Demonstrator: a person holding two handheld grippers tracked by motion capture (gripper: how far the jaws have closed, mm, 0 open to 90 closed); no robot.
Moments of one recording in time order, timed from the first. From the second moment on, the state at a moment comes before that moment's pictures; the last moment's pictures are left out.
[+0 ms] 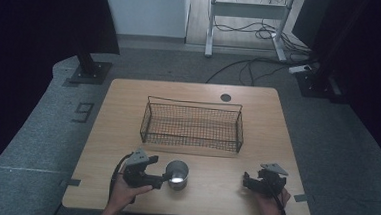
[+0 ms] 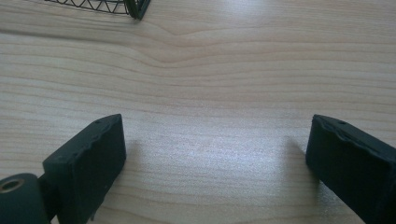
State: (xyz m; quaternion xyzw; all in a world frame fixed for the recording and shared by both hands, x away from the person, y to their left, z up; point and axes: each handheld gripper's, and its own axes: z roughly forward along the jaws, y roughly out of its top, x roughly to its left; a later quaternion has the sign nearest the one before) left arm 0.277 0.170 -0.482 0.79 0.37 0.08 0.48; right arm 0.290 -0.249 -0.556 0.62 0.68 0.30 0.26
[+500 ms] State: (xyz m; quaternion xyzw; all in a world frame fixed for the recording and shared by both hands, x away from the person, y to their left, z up) left arm 0.277 0.156 -0.492 0.80 0.37 0.07 0.47; right arm 0.290 -0.249 -0.556 0.62 0.68 0.30 0.26
